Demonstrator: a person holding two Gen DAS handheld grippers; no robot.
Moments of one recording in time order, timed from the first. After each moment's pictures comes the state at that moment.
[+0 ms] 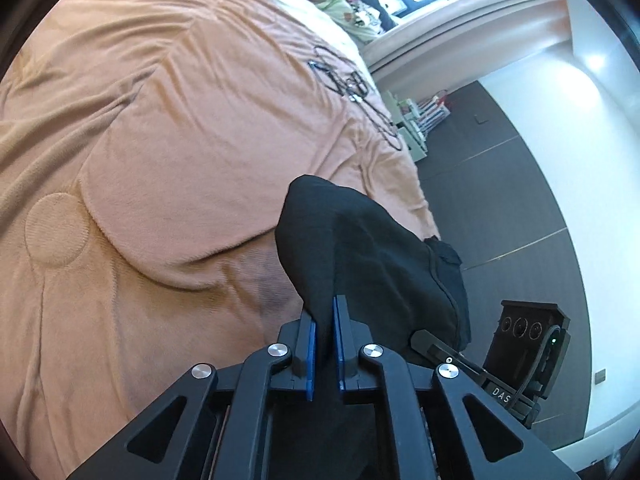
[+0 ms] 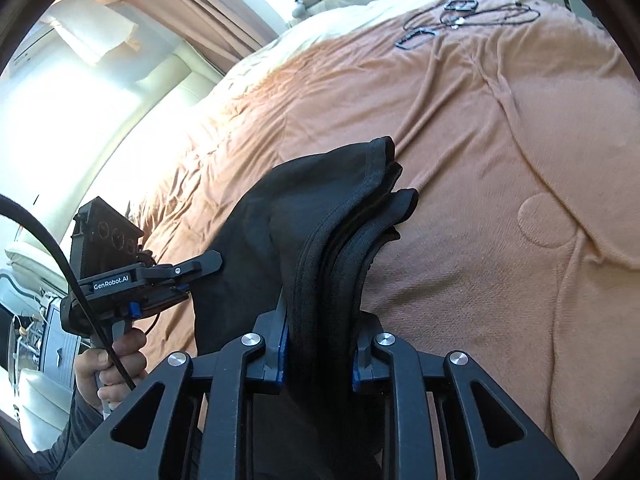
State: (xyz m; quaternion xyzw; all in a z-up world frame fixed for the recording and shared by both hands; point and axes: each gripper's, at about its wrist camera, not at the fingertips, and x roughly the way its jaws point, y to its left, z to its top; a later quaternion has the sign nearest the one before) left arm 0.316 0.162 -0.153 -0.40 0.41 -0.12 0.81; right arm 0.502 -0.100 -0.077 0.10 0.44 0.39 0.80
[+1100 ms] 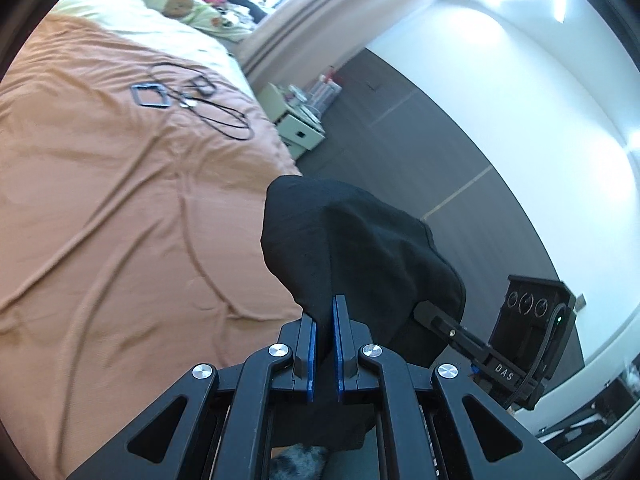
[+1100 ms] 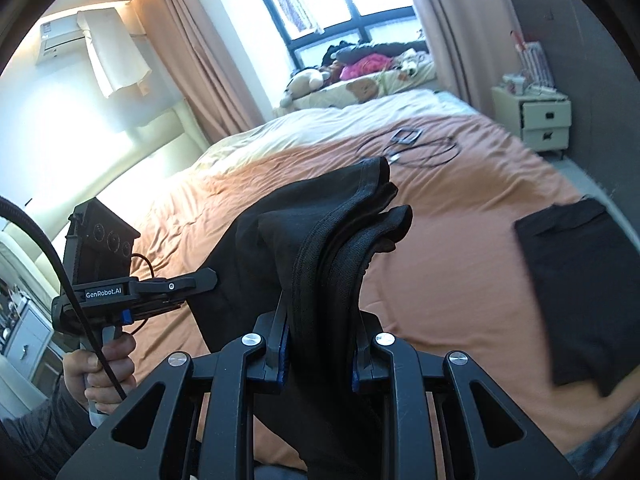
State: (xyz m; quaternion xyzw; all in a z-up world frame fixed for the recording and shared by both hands) left arm 0.362 -0.020 -0.039 -0.32 0.34 -0.26 0.84; right arm 0.411 -0.299 0.050 0.05 0.29 0.33 0.90
